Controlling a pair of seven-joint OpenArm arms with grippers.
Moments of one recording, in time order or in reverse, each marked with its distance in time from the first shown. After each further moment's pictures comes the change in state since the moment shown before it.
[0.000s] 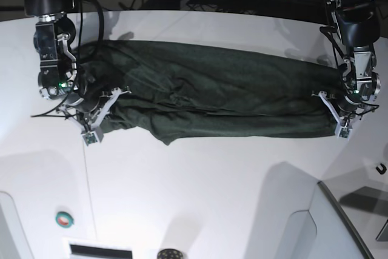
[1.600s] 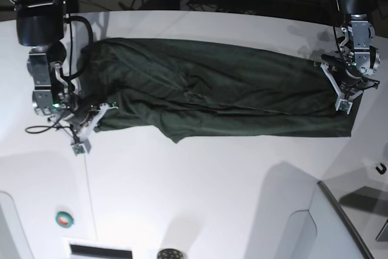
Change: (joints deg) left arm 12.5 -0.6 -0.2 9.1 -0.1 1.0 2.3; right arm 9.7 3.5 0.0 -18.4 -0.2 -0.1 6.0
